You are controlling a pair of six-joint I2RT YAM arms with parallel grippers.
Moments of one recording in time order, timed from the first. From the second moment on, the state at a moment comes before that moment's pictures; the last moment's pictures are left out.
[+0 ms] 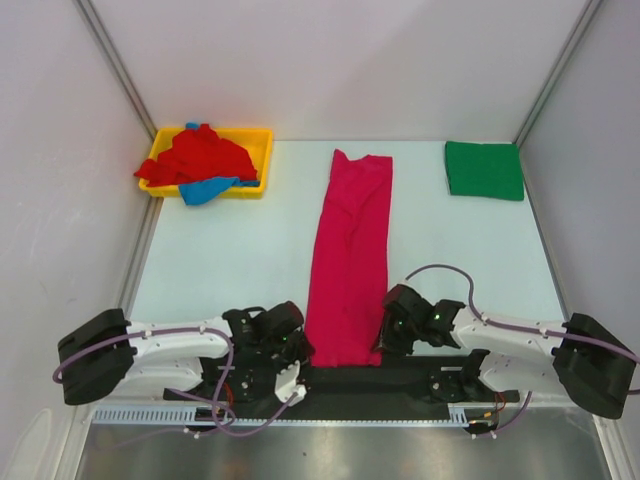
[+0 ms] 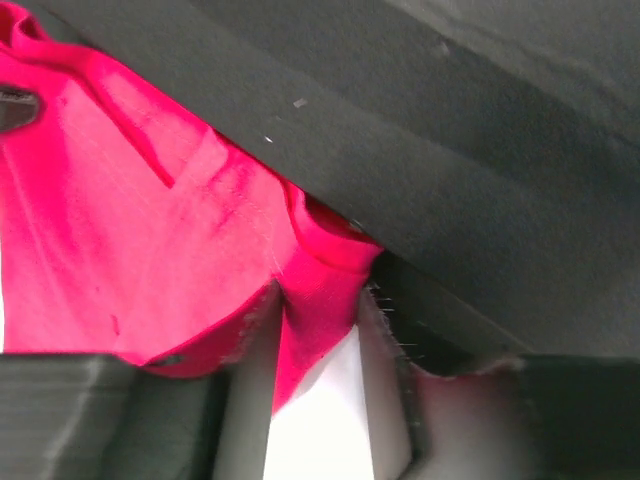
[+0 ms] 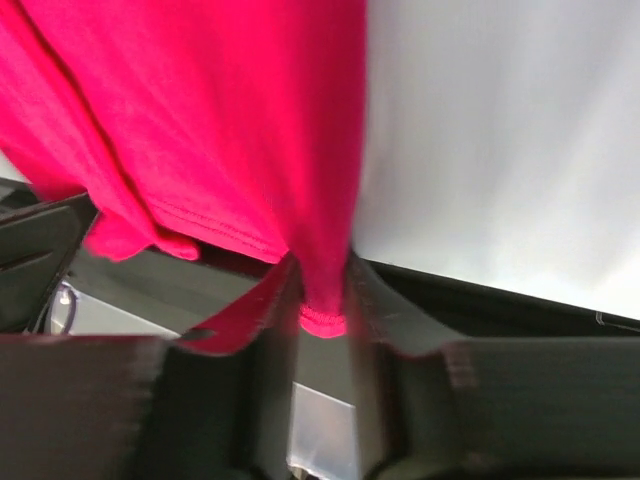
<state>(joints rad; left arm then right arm) -1.12 1.13 0.37 -0.32 0.42 1.57 0.98 1.13 0.43 -0.40 -0.10 1.25</state>
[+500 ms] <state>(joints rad) -1.00 1.11 0.59 -0.40 0.49 1.25 0.79 1.02 0.44 -0.52 -0.19 1.20</state>
